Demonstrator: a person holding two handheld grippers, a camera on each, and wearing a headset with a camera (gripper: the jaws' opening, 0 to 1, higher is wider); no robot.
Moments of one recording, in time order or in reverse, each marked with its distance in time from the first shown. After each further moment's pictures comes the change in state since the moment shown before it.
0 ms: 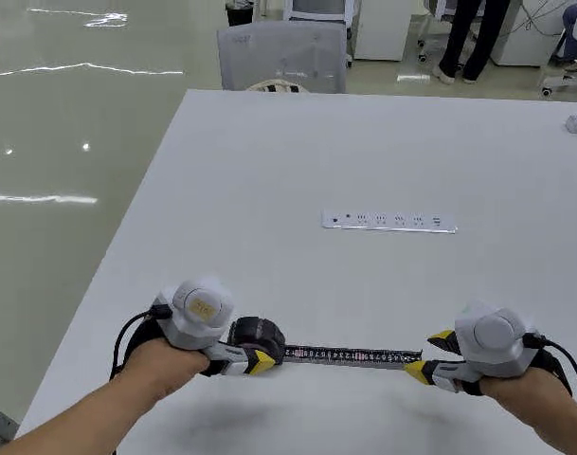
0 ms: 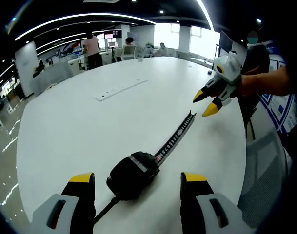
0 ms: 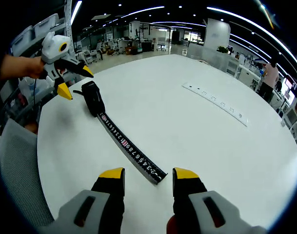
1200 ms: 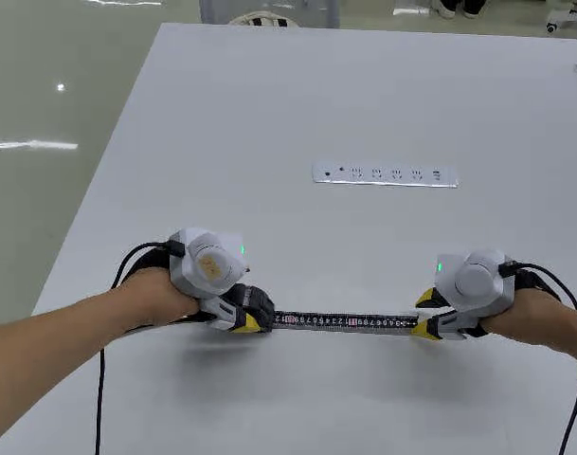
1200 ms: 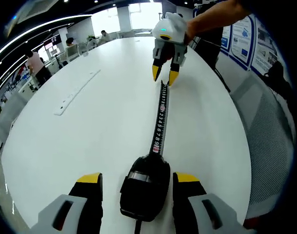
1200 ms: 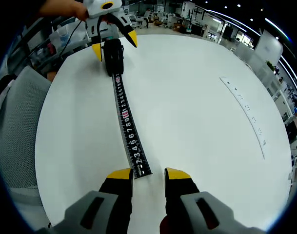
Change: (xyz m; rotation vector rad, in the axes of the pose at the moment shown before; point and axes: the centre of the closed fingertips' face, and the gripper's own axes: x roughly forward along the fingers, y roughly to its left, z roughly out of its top) left arm 0.046 -0.002 0.000 0.460 0.136 -0.267; right arm 0.030 -0.021 -0.021 -0.372 0.236 0.228
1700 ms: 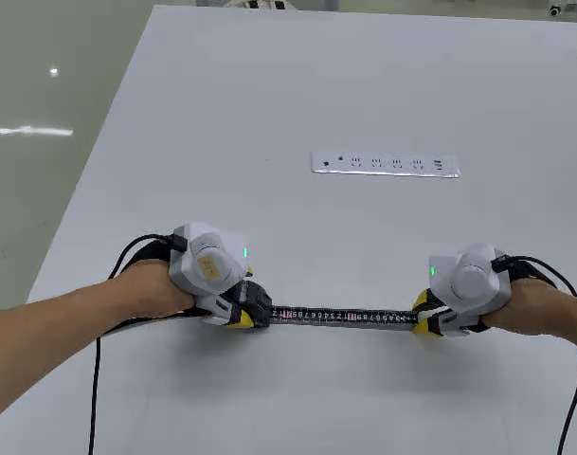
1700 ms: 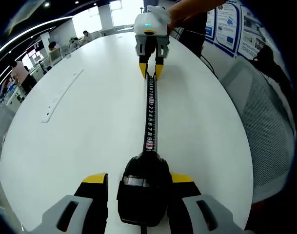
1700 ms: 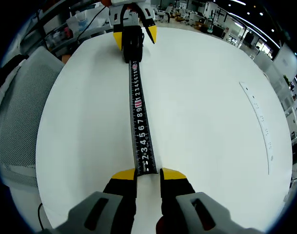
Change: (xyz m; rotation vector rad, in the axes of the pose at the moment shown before) left arm 0.015 -0.009 -0.002 0.128 0.041 -0.092; right arm 0.011 0.010 -0.014 -0.138 0.067 0.097
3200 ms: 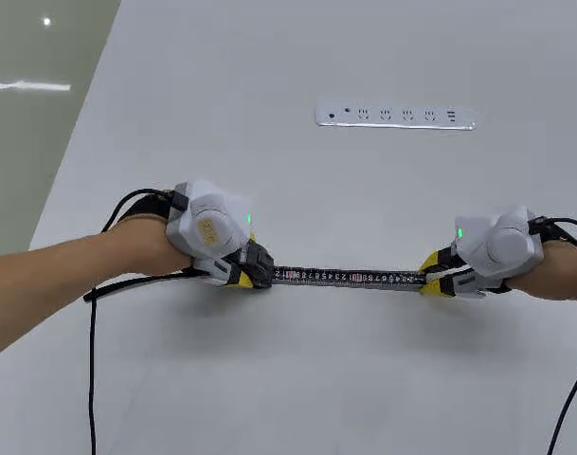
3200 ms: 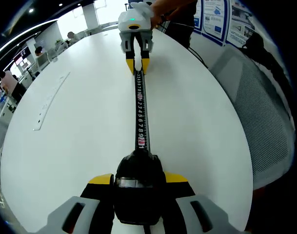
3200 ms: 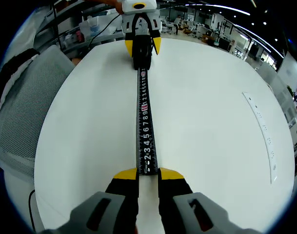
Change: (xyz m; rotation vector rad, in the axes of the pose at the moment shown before) left arm 0.002 -0.007 -0.003 0.105 0.044 -0.066; right arm -0.003 0.010 0.006 -0.091 -0.114 0.045
